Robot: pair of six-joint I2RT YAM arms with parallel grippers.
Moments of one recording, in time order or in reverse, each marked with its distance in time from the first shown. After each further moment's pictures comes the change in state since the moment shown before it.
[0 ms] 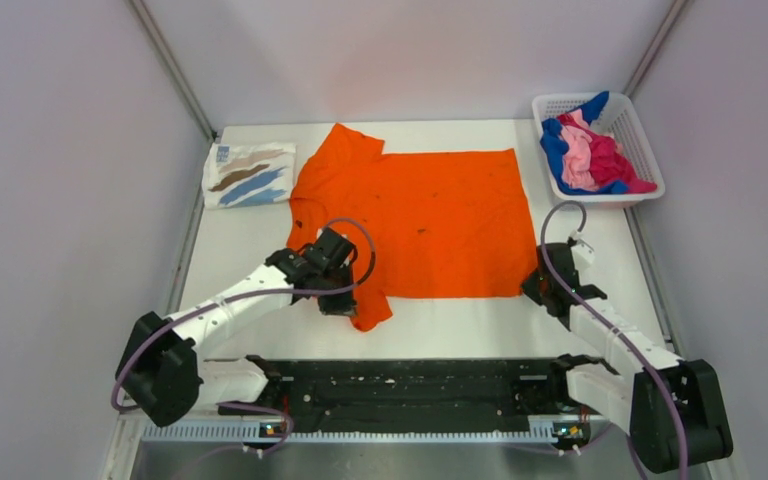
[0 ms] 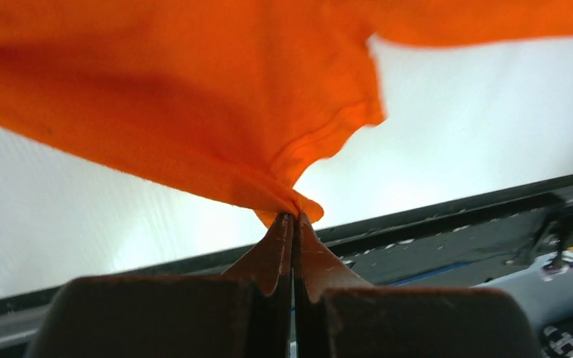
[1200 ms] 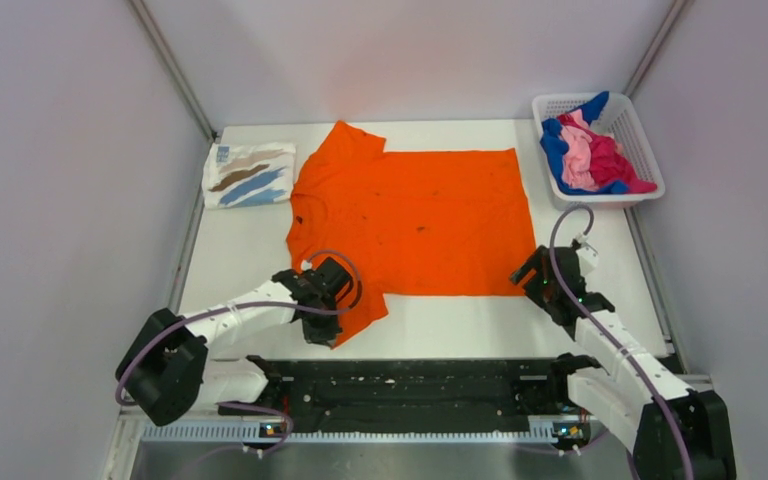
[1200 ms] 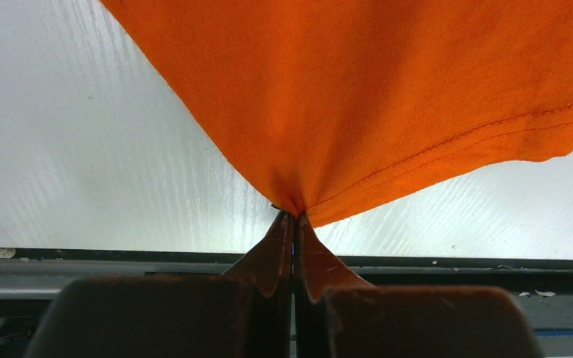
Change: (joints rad) left arm -0.016 0.032 -0.147 -0.019 -0.133 -0.074; right arm 0.001 -0.114 0.018 -0.053 -0.044 0.002
